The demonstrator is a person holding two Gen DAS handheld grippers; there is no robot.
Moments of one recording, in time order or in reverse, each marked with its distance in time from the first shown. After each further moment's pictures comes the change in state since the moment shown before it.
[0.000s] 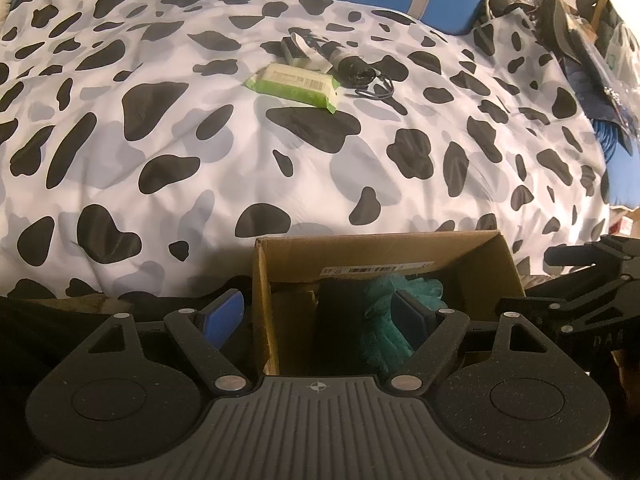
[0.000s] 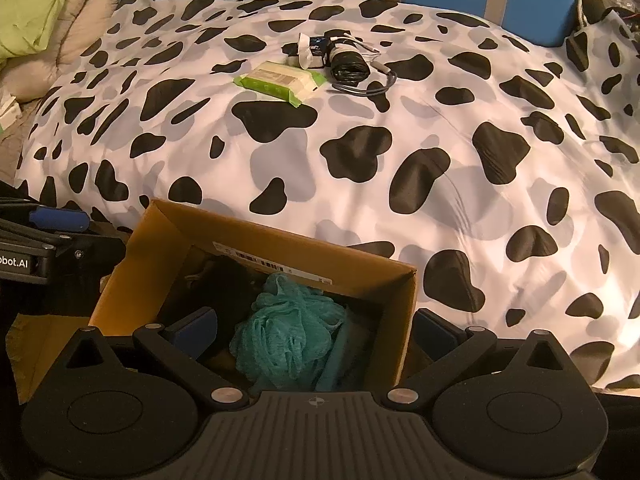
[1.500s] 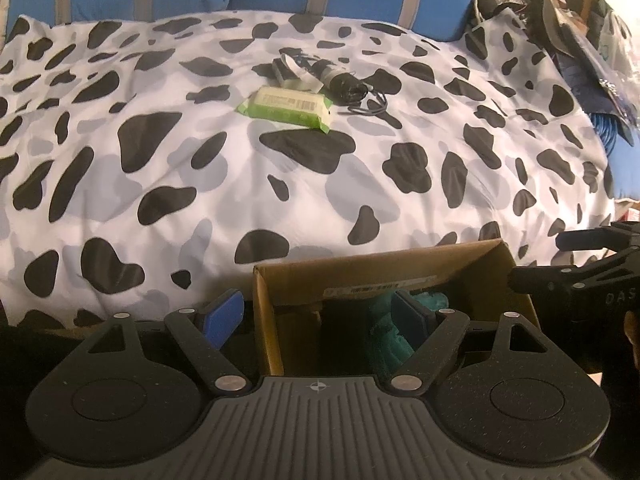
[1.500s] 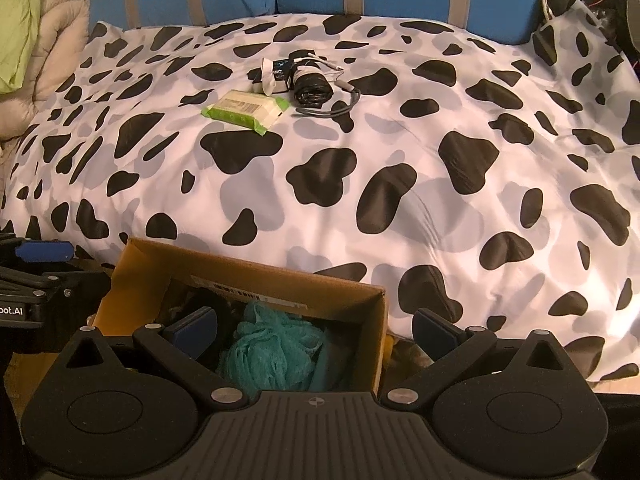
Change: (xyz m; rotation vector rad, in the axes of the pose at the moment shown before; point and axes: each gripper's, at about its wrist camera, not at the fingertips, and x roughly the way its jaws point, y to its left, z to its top) left arm 0.000 -0.008 0.007 0.065 -0.058 0.033; right arm -0.006 -0.017 0.010 0.082 -0.059 -0.032
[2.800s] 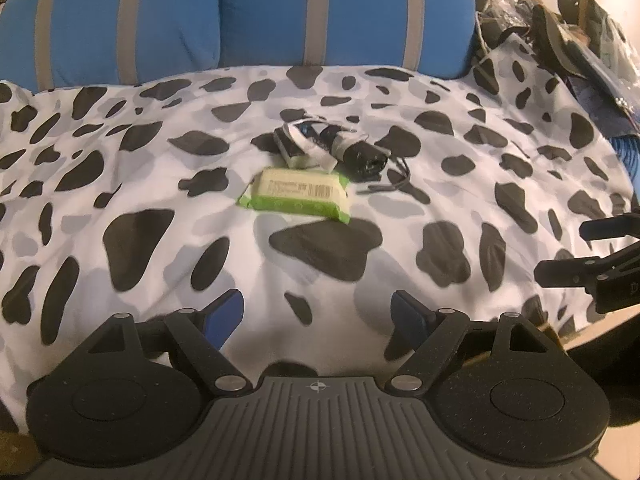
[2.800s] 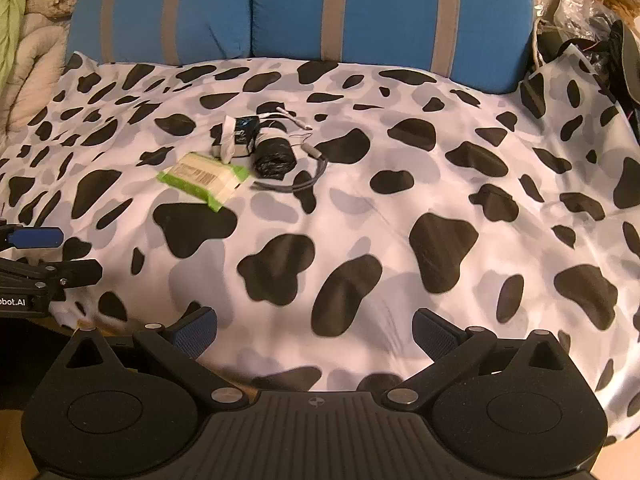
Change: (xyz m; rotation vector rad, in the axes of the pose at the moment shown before) left arm 0.042 0.010 0.065 0.083 -0.141 0.035; right arm 0.028 -0.025 0.064 -0.024 -0.113 -0.075
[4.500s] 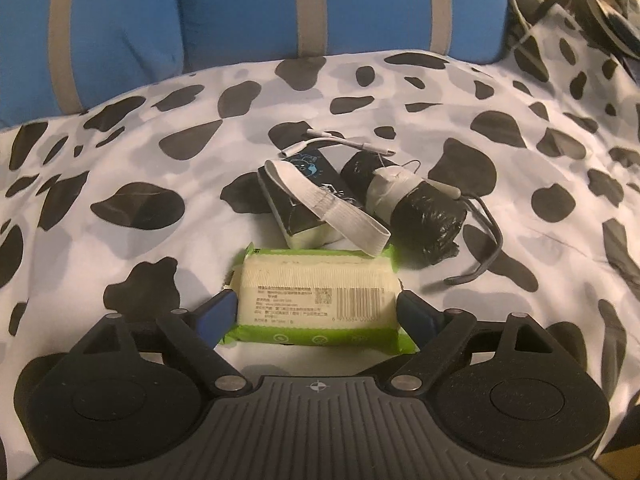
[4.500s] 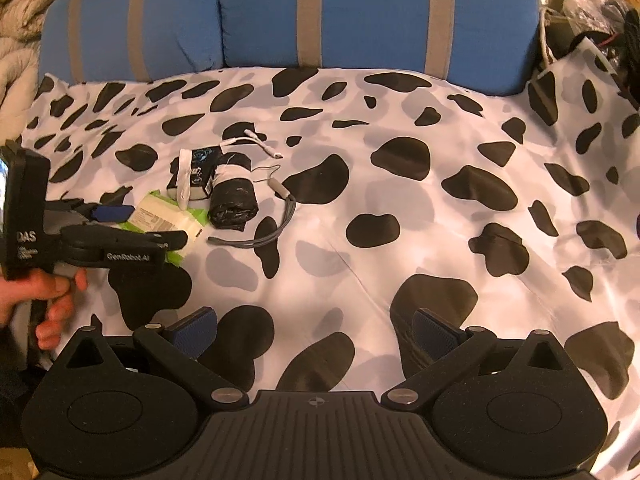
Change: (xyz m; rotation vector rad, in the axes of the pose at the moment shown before) left arm 0.149 0.011 0.073 0.098 0.017 0.042; right arm 0.051 -0.038 0.058 0.050 0.020 0.023
